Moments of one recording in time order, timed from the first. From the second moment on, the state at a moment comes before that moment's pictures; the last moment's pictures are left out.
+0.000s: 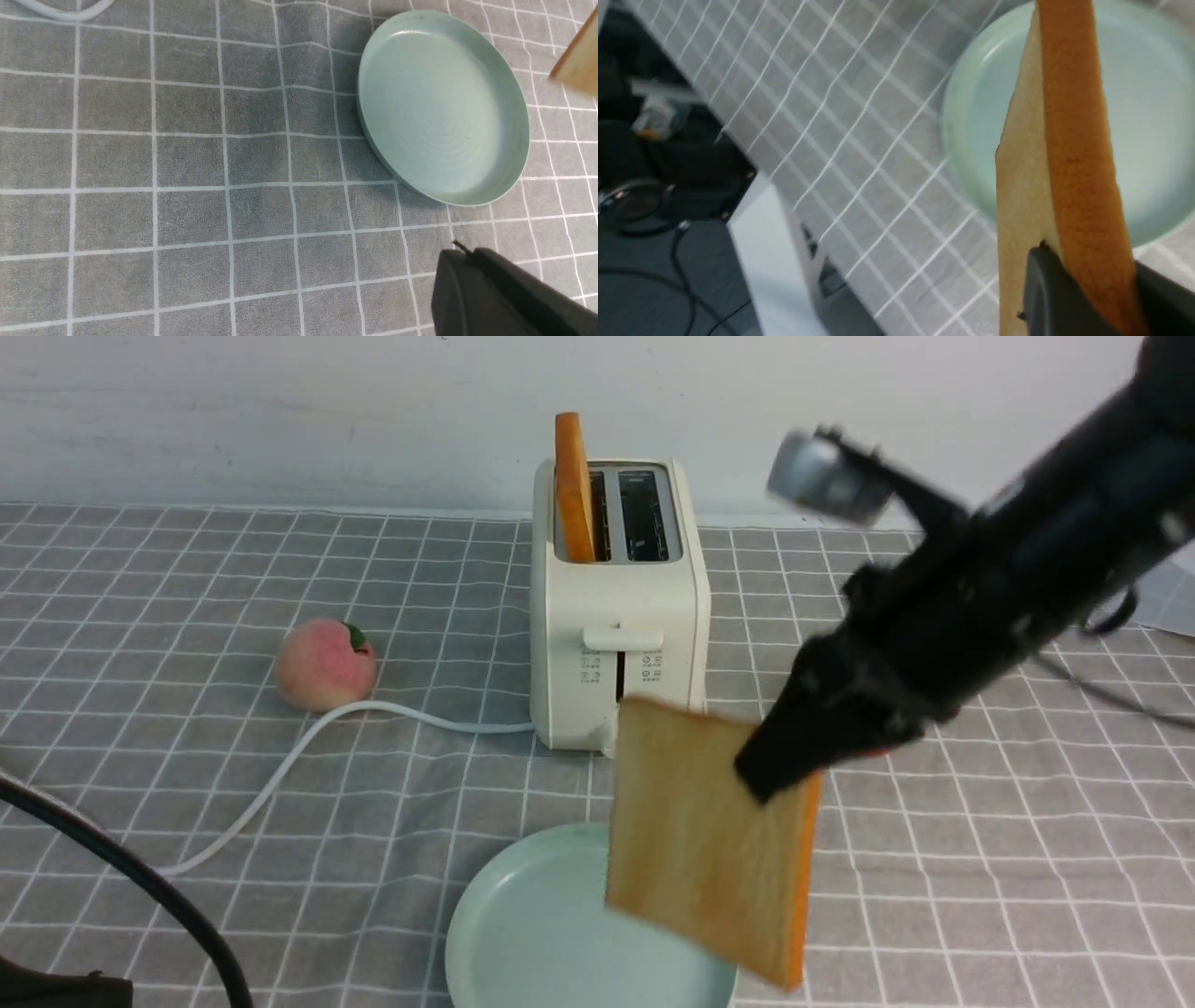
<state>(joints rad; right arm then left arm) 0.34 1.62 -1.36 0.80 1.24 -0.55 -0.06 0.59 -0.66 -0.41 1.00 -0.04</state>
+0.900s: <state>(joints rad) 0.36 1.92 -1.30 0.98 1.07 -0.74 -0.06 0.59 -0.66 -0.41 0.99 -0.04</state>
